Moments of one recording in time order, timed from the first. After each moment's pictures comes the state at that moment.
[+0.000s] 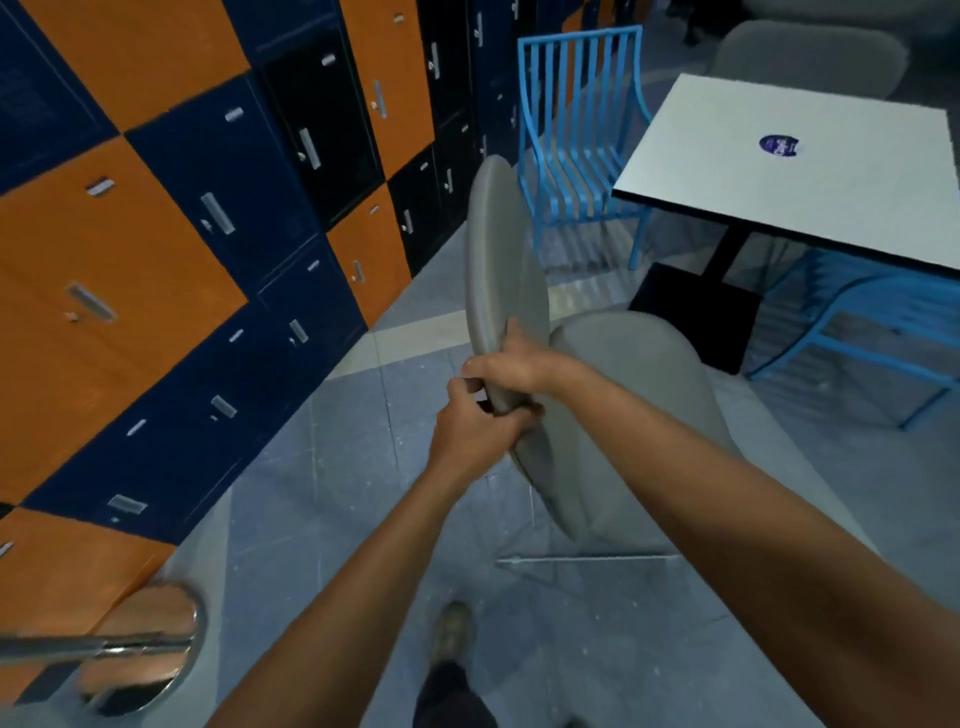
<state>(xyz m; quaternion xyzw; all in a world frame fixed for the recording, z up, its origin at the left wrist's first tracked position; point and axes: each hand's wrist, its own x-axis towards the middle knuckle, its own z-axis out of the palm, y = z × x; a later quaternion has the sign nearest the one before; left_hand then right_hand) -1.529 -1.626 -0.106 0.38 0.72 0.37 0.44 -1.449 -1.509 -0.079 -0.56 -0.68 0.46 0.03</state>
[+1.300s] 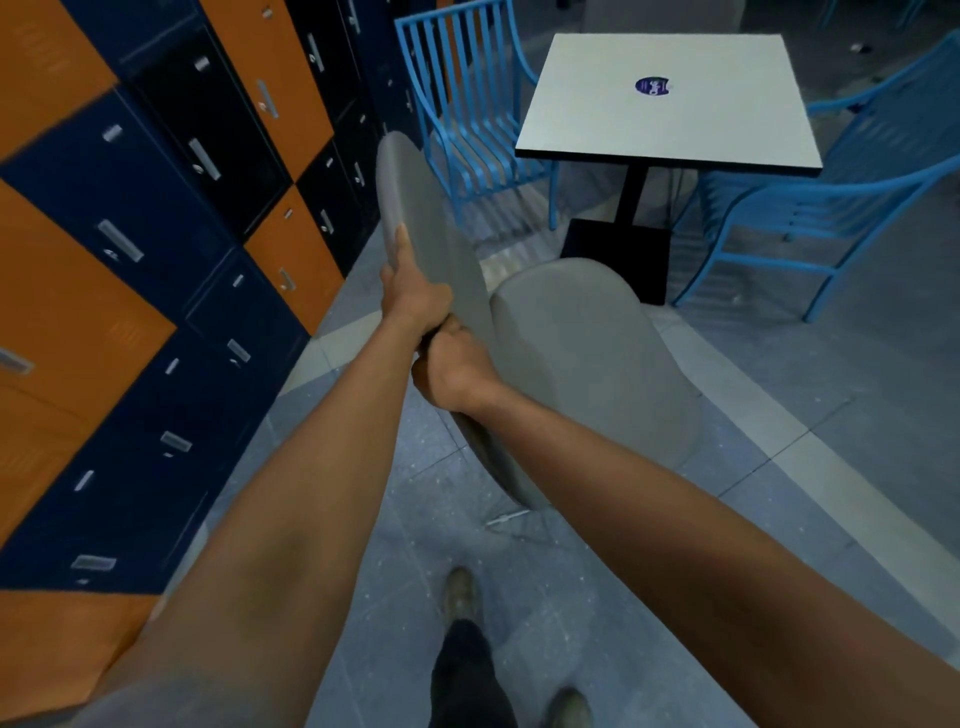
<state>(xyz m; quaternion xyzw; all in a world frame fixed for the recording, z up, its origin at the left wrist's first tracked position) -1.540 -1.548 -0.063 0.52 0.75 0.29 0.29 -1.458 -1.632 -0.066 -0.61 -0.67 0.37 0.19</state>
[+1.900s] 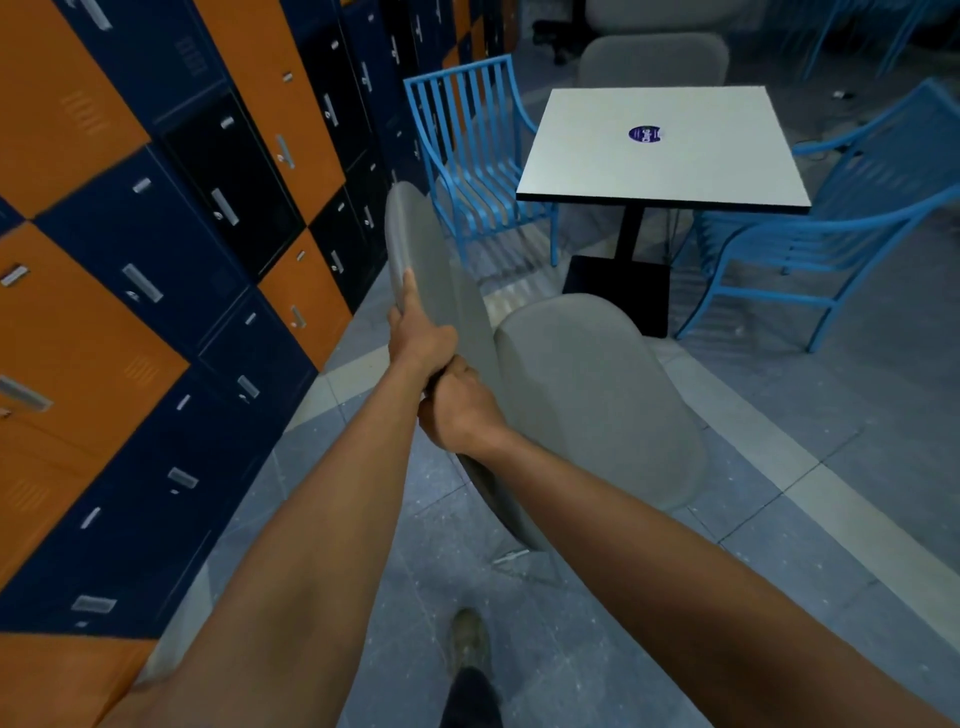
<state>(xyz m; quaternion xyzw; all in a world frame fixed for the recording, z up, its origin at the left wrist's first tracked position) -1.537 -1.558 -0.068 0.52 0.74 0.32 0.29 -1.454 -1.643 -0.069 -0.61 -0.68 0.37 0.18</state>
